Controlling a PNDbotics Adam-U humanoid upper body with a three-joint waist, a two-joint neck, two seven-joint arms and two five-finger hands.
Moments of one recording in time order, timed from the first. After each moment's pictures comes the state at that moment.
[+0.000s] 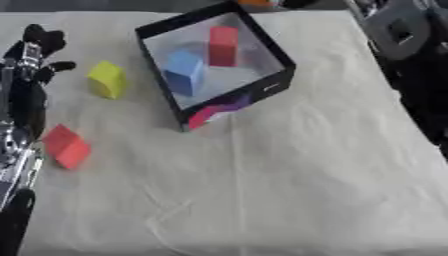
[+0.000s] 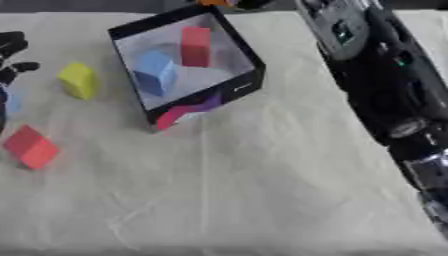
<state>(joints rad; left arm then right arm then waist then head) -0.37 0.34 -0.05 -1.67 0.16 -0.01 0.19 -1.14 -0.32 0.28 -1.09 0.72 0.02 0.23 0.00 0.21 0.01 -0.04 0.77</state>
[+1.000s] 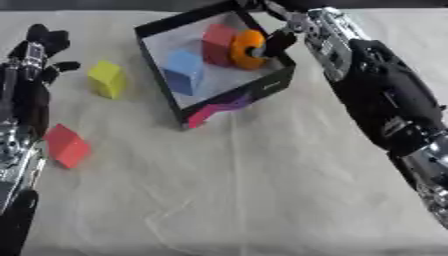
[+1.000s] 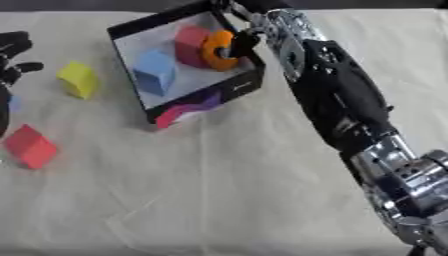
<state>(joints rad) -0.38 0.34 -0.07 -1.67 0.16 -0.01 0.18 -1.16 -0.22 0.23 -0.83 0.97 -0.14 0.22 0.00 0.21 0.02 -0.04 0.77</state>
